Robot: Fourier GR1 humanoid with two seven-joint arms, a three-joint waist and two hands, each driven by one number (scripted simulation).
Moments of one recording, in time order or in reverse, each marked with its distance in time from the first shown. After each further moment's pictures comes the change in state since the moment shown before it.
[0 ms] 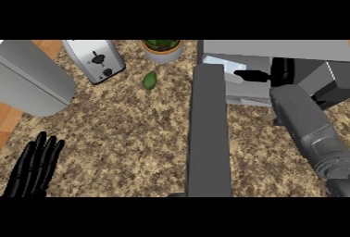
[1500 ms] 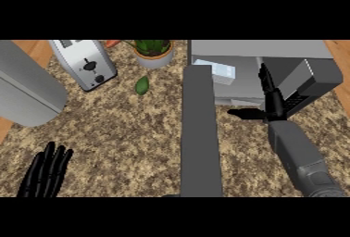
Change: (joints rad) left arm 0.084 -0.044 -0.097 -0.035 -0.056 0.026 -0.008; right arm 0.262 0.070 -0.064 -0.086 -0.132 0.495 -0.178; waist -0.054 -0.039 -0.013
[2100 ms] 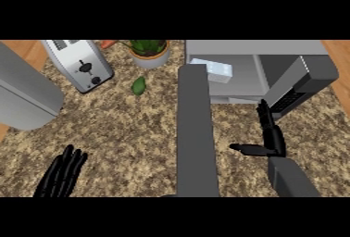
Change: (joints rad) left arm -0.001 0.044 -0.041 0.012 0.033 -0.065 0.009; right arm 0.260 0.063 0.000 -0.062 -0.058 0.140 -0.105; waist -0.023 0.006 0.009
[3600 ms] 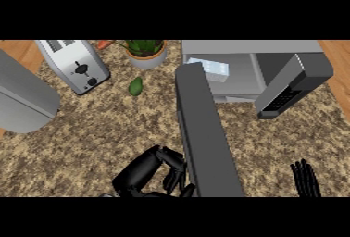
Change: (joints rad) left arm -0.570 -0.053 -0.233 0.557 -0.096 -0.133 0.138; right arm 0.728 -0.025 0.167 -0.719 -0.163 0.270 0.007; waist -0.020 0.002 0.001
